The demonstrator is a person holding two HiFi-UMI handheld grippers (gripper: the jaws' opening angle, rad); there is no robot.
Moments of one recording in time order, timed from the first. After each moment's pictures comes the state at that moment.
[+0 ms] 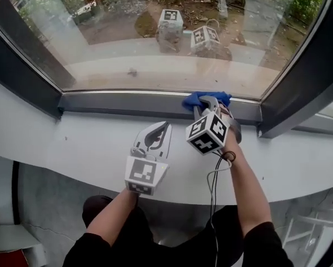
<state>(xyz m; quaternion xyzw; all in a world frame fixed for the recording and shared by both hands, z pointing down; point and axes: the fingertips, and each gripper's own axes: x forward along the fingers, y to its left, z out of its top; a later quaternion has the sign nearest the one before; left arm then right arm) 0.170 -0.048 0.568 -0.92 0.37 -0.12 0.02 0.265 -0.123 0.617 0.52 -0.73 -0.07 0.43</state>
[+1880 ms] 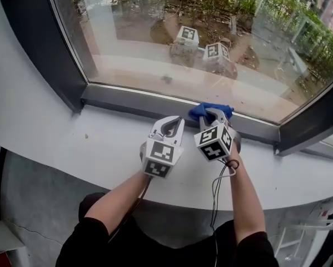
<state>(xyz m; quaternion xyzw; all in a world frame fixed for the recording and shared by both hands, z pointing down) 0.057 -0.124 0.580 -0.92 0.36 -0.12 -0.02 0.131 -0.158 0.608 0.53 -0.73 -0.08 0.43</state>
